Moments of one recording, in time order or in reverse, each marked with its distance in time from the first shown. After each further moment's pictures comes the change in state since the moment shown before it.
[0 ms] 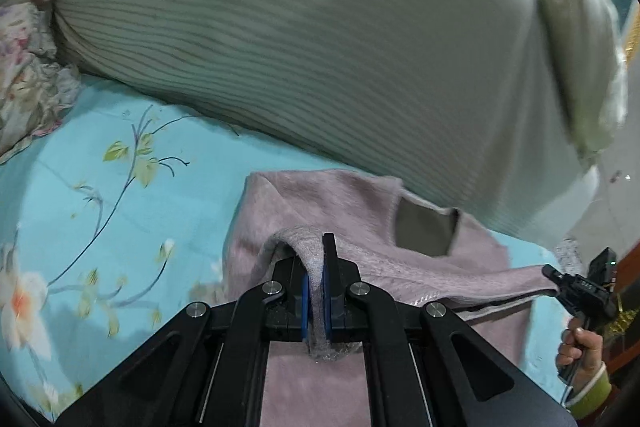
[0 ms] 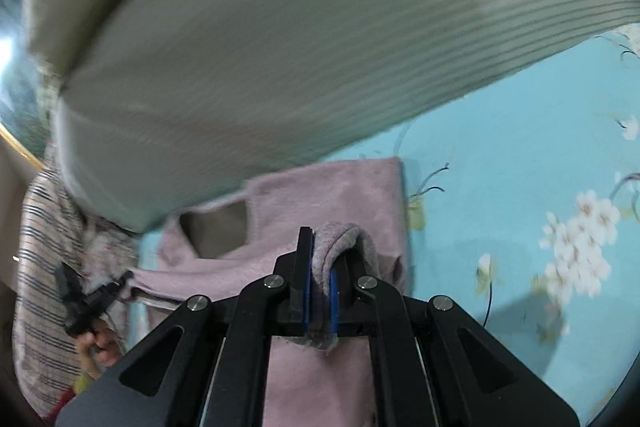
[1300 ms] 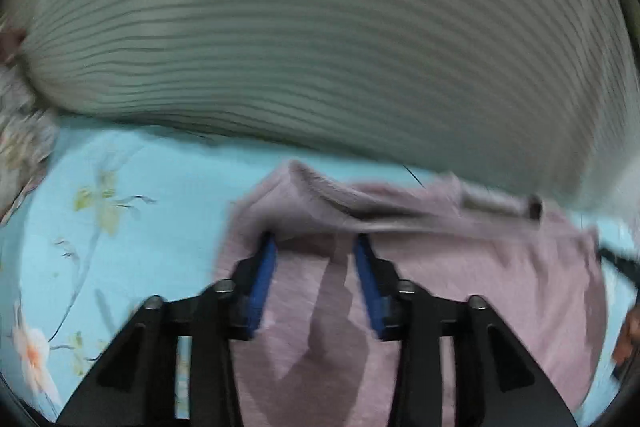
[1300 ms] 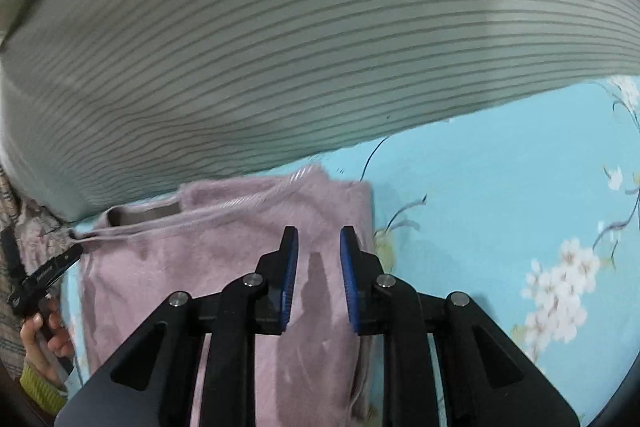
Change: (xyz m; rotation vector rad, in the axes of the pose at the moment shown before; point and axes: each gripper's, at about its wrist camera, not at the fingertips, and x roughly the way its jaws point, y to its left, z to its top) left arm 0.072 -0.026 0.006 0.109 0.022 0.227; right arm -0.011 0.013 0.011 -0.080 -0.037 -0.194
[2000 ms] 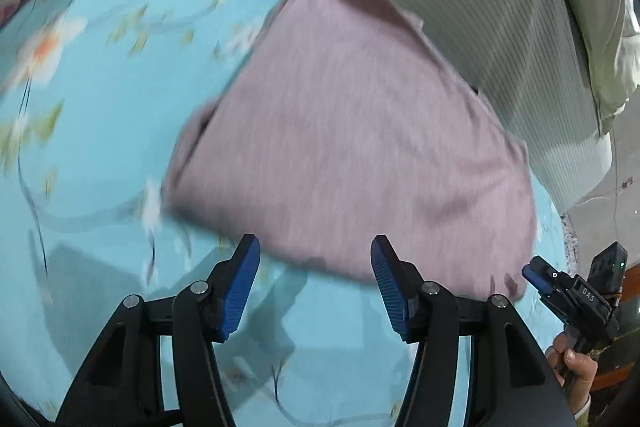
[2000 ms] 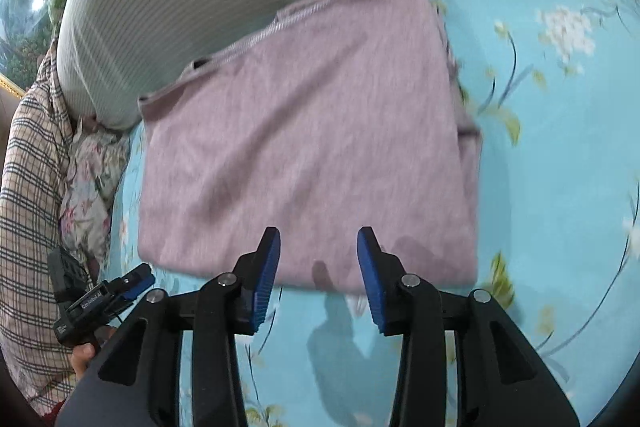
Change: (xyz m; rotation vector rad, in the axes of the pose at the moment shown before) left arm -0.107 0.017 -0.223 -0.273 0.206 -0.207; right arm -0.041 0.054 -0.164 0.012 0.212 0.150
